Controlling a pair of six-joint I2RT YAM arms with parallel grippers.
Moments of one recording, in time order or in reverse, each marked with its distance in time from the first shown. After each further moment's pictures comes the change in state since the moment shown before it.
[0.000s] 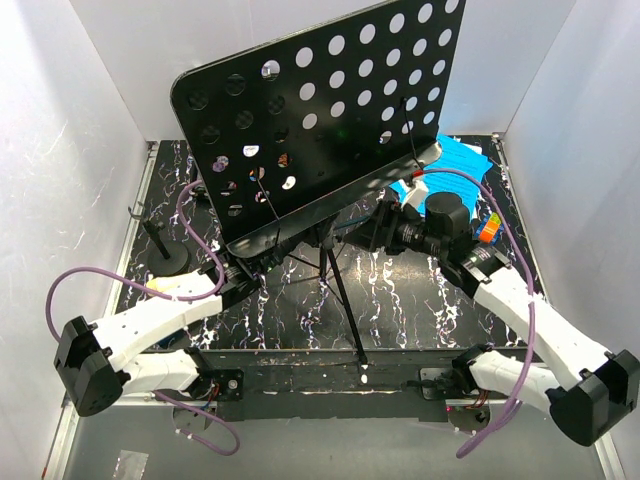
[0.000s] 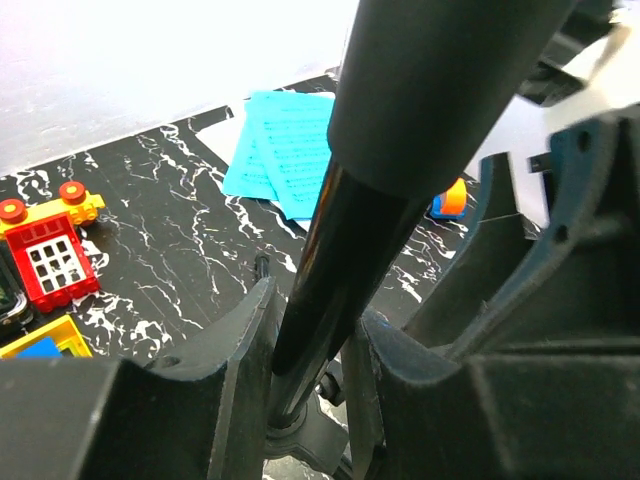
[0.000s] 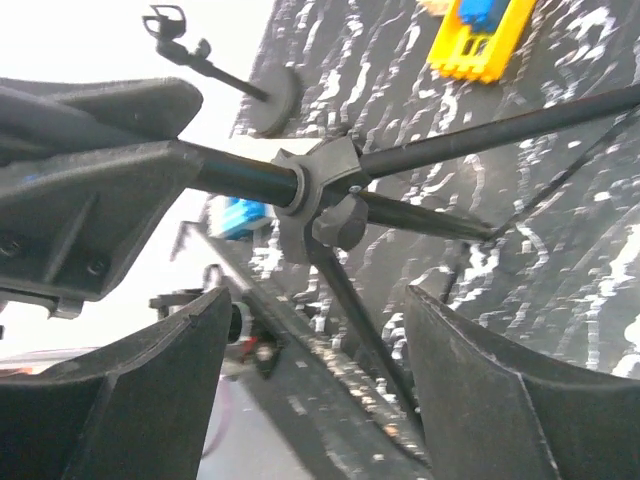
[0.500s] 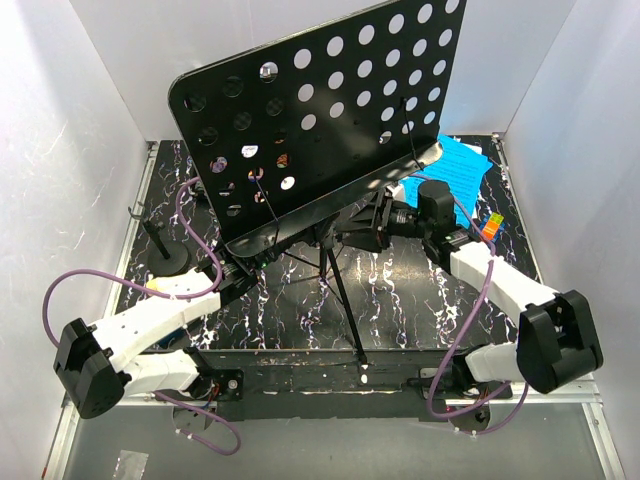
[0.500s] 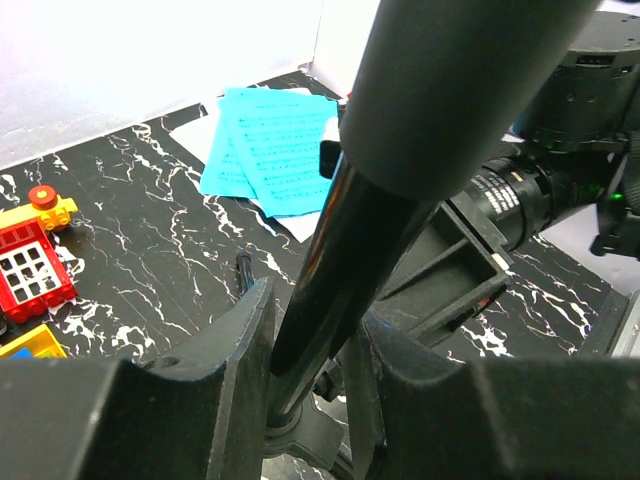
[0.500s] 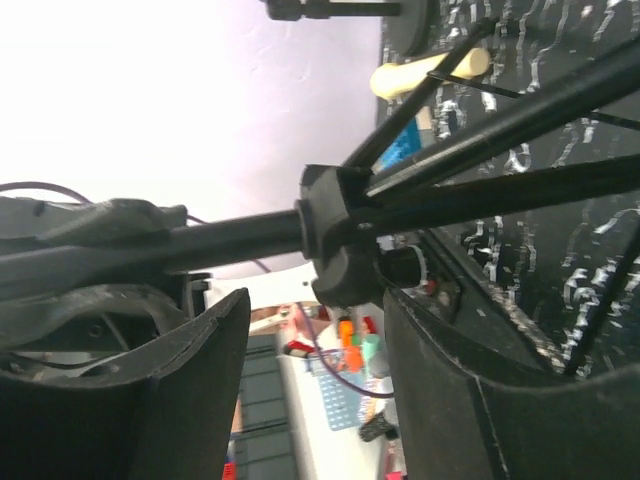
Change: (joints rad) left arm 0.056 -0.005 -0.002 0.001 0.137 -0.027; right arm -0.185 0.290 -0.081 0.391 -0.531 0.564
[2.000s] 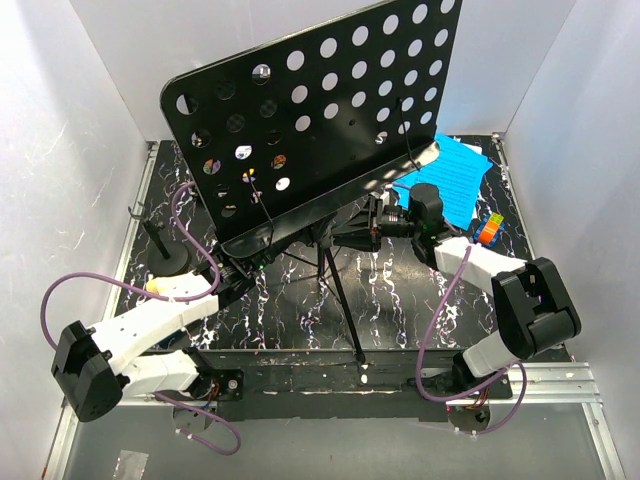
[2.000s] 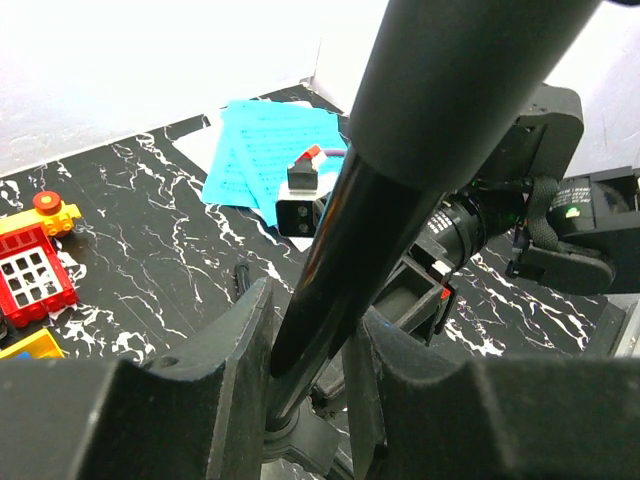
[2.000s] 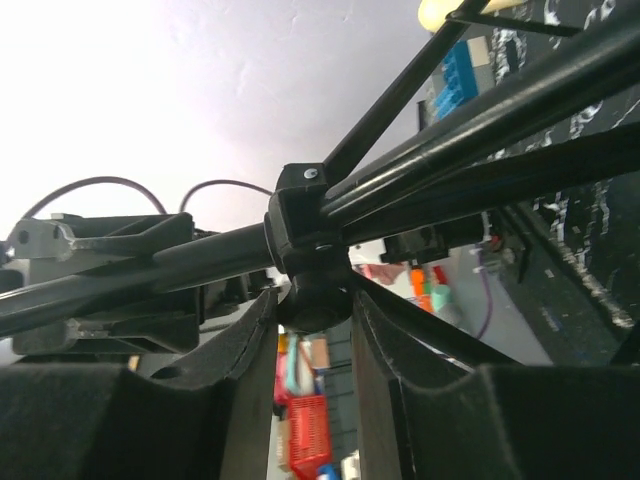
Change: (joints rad) left arm 0.010 -0.019 -0.038 0.053 0.014 -0.014; right arm 0.000 0.205 -0.061 0.419 -0.186 0.375
